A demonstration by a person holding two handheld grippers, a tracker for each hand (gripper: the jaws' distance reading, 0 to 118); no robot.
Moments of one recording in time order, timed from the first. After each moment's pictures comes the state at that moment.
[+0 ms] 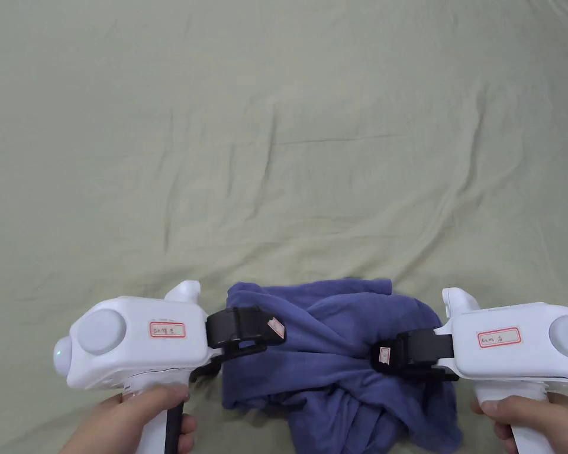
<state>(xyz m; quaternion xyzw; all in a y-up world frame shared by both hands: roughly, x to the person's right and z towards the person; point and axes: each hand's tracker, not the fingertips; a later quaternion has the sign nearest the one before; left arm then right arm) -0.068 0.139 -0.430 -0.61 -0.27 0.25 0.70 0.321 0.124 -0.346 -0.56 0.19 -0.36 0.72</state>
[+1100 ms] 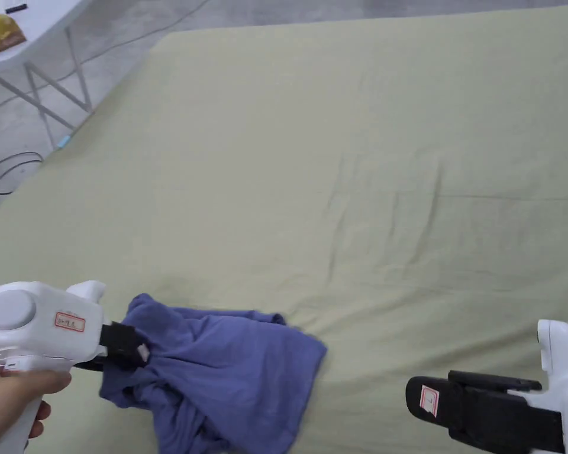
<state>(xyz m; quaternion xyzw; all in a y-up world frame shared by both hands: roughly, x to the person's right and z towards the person) -0.389 0.246 -0.400 -0.62 0.00 0.11 0.78 0.158 0.284 -0.311 -0.44 0.38 -0.29 0.76</state>
